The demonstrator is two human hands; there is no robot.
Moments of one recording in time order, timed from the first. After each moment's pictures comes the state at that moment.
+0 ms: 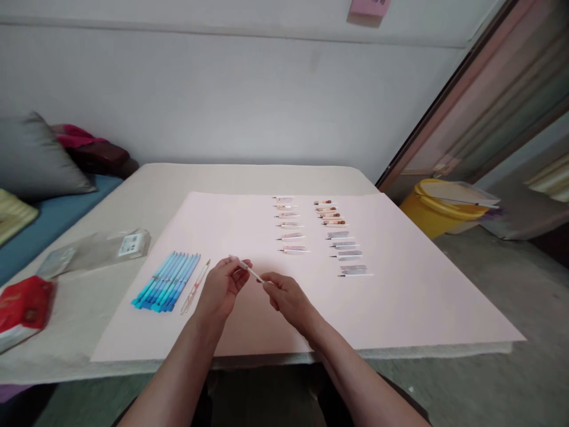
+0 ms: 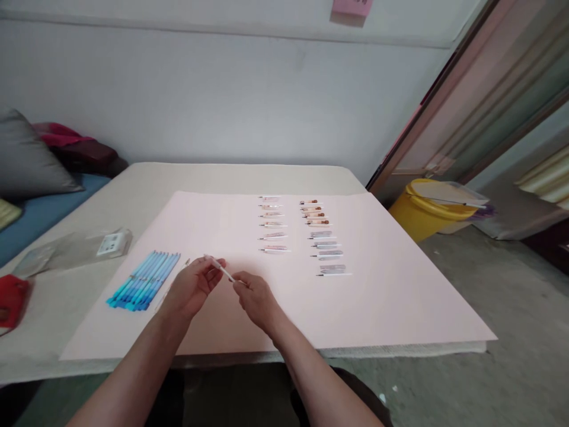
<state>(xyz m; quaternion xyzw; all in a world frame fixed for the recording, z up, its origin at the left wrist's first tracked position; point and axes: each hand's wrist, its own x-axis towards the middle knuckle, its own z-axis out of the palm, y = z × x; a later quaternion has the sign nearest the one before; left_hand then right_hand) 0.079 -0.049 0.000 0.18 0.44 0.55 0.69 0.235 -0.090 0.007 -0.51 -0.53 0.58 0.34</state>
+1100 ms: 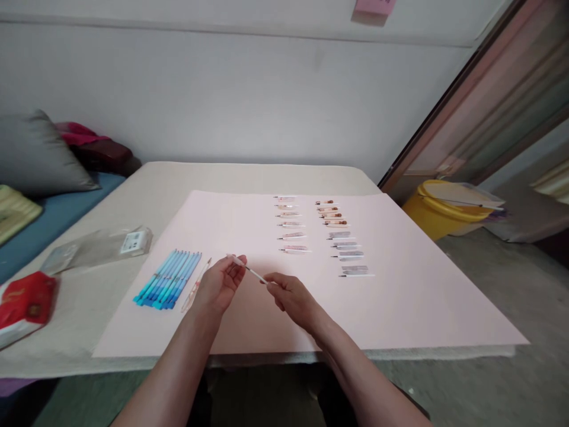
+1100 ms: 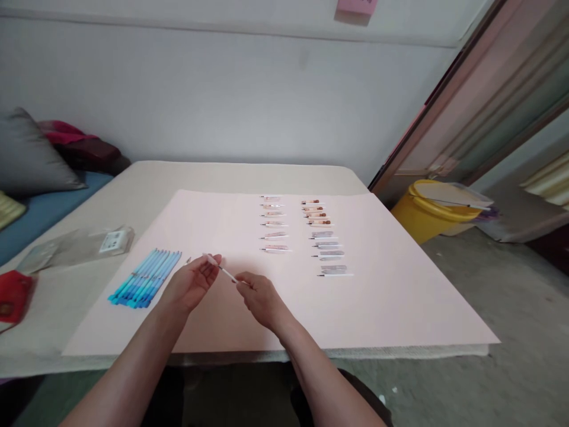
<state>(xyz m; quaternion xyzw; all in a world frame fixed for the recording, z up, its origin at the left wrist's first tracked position) 0.067 -0.036 -0.017 0.09 0.44 0.56 0.69 0.245 -0.091 0.010 -0.51 -0.56 0.57 0.30</state>
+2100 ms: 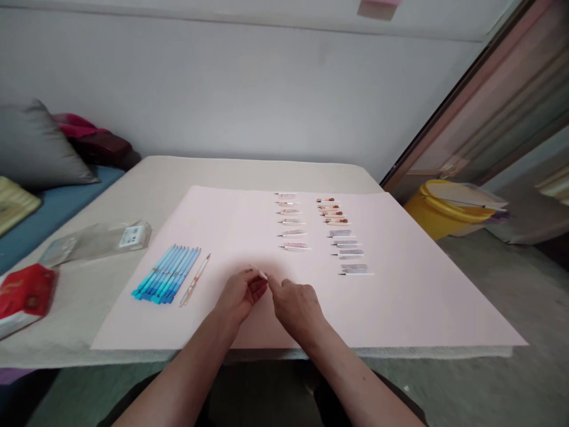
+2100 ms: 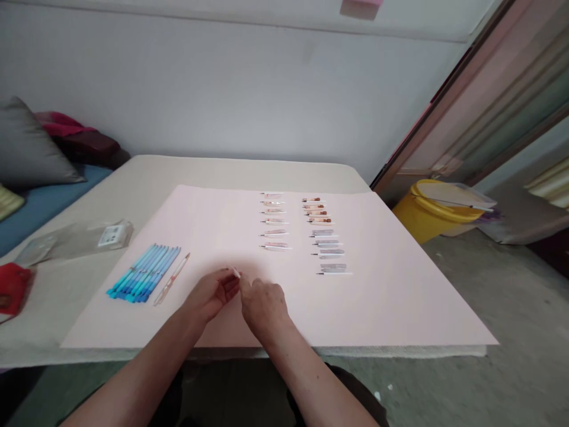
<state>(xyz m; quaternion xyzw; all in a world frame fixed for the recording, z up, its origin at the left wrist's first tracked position) 0.108 -0.063 -0.032 0.12 0.46 0.46 0.75 0.240 -0.108 0.011 -0.60 -0.79 0.05 -0.05</state>
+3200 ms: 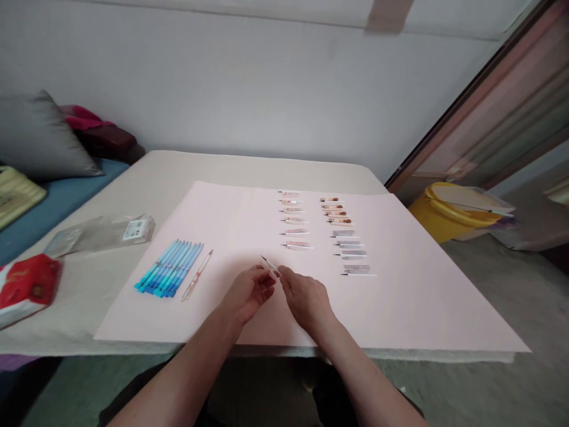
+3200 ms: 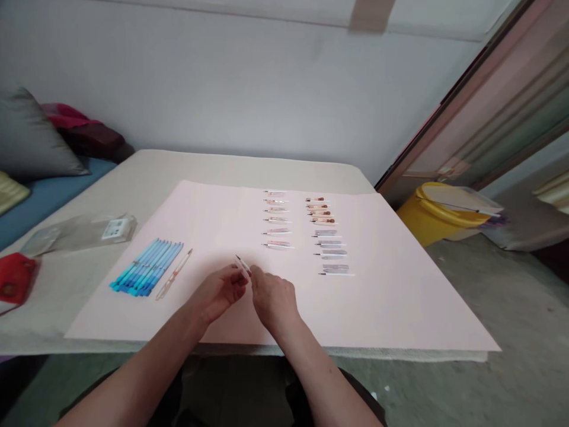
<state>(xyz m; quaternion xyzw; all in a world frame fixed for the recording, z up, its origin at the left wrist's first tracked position) 0.115 -0.070 -0.021 0.14 0.41 0.42 0.80 0.255 -0.102 0.014 -0.65 -0.74 0.13 0.06</state>
